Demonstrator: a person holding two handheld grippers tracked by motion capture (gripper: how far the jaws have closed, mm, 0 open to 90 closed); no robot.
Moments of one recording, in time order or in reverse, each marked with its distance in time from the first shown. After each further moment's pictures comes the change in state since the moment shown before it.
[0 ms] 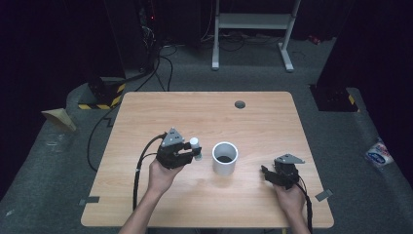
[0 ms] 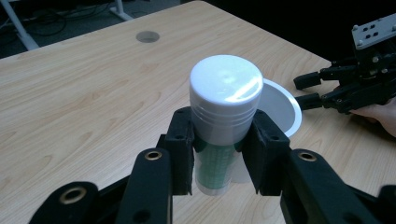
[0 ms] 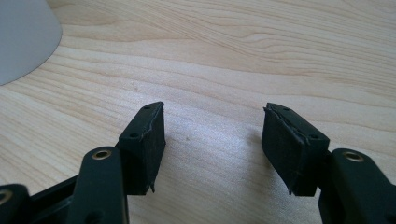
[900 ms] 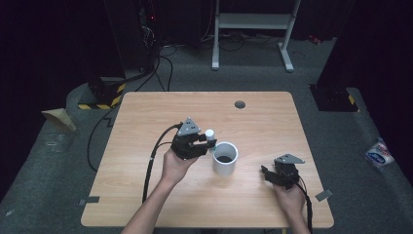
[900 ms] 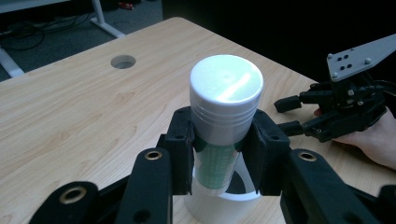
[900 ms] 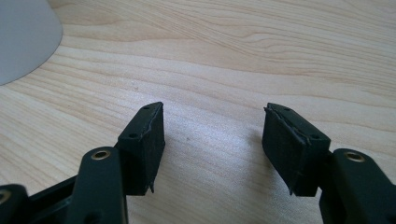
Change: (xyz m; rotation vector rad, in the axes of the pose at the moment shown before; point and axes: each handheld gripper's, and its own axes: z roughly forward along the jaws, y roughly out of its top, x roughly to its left) left arm -0.014 0.037 0.028 -0.017 -0.061 0.032; right arm 0.000 0.000 0.000 0.003 0.001 0.003
